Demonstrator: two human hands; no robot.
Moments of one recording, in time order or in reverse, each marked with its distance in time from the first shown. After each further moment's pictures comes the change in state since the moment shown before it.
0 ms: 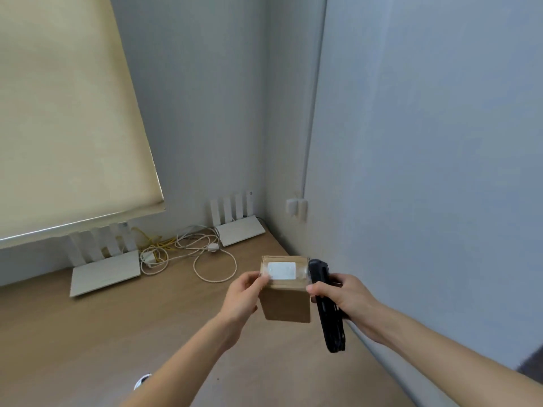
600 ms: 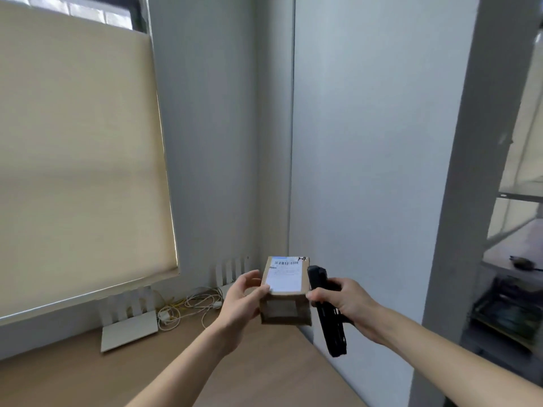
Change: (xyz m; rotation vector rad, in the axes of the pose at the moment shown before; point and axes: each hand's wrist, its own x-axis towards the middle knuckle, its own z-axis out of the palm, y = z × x) left_hand -0.250 0.144 -0.021 -0.062 -0.096 0.345; right_hand -0.274 -0.150 -0.026 0.019 0.032 -0.245
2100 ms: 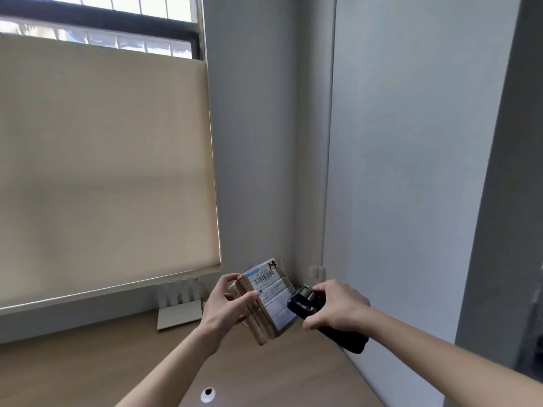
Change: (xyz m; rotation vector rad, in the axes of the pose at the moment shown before) left_hand -0.066 0.030 -0.063 0.182 0.303 0.024; right_hand -0.027 -0.055 0.038 -0.878 -0.025 -0.145
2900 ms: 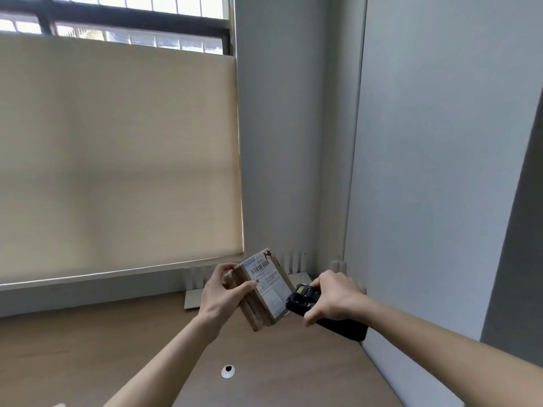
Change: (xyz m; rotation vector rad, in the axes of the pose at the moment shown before) left_hand -0.035 -0.007 -0.035 0.072 0.188 0.048; right_hand -0.012 -0.033 0.019 -0.147 -0.053 -0.010
